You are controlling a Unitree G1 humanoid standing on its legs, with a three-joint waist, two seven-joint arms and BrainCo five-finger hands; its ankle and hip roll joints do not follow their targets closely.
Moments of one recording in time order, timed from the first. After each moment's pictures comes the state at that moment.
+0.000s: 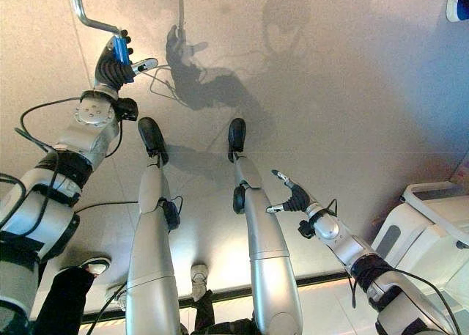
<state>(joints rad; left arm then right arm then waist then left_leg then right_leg) -1.16 0.67 -0.66 0.98 -0.68 -0.25 0.17 -0.41 -0.63 0.64 0.60 0.09 -0.35 -0.08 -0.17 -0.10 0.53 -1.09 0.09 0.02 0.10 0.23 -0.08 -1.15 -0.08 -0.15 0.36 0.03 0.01</state>
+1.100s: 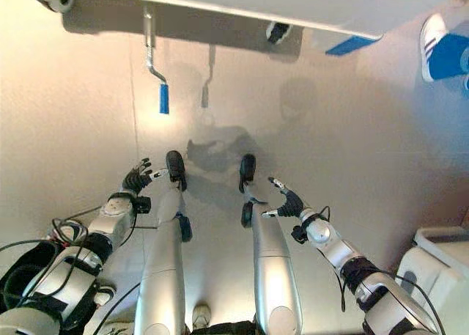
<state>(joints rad) -0.62 0.49 -0.41 1.08 -0.60 -0.19 0.08 -0.41 -0.54 0.62 0.67 0.09 -0.32 -0.08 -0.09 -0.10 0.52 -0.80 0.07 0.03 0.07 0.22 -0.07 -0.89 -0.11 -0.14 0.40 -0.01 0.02</state>
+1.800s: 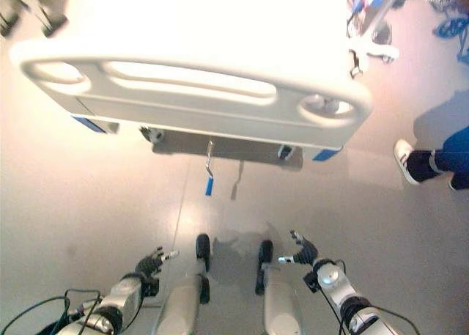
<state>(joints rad) -0.18 0.28 -0.25 1.25 -0.33 -0.13 -0.02 -0.21 -0.35 0.42 1.17 0.14 -0.22 0.03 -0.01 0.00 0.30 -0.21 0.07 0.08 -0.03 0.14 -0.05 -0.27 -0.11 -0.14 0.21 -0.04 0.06</state>
